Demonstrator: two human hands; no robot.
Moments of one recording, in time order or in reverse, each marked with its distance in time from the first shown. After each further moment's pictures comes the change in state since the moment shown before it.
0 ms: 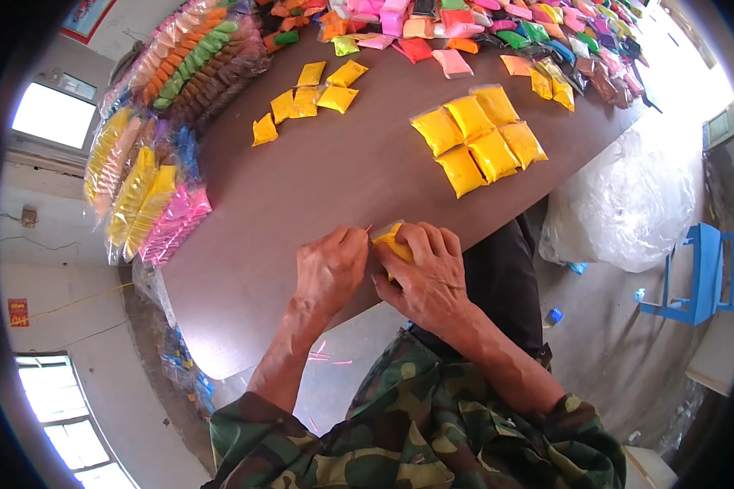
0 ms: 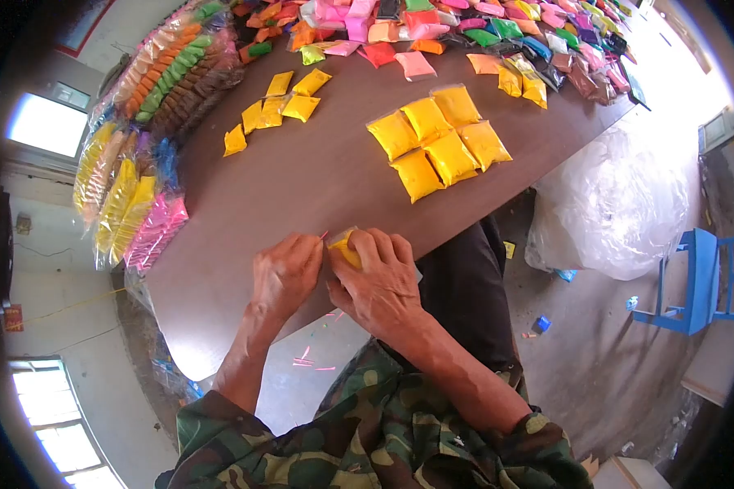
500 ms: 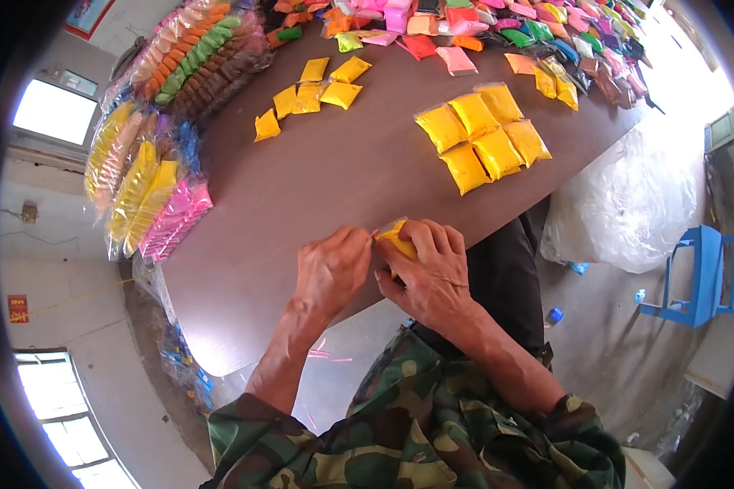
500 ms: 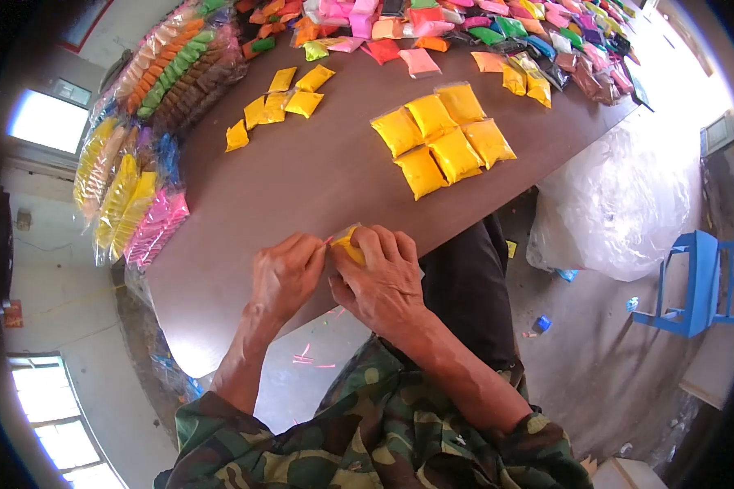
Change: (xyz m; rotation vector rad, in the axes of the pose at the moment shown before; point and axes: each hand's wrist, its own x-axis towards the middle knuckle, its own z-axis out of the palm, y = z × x) left_hand 0.001 0.008 -0.010 -0.105 -0.016 -0.043; right_hand -0.002 0.002 0.005 -0.015 -0.002 0.017
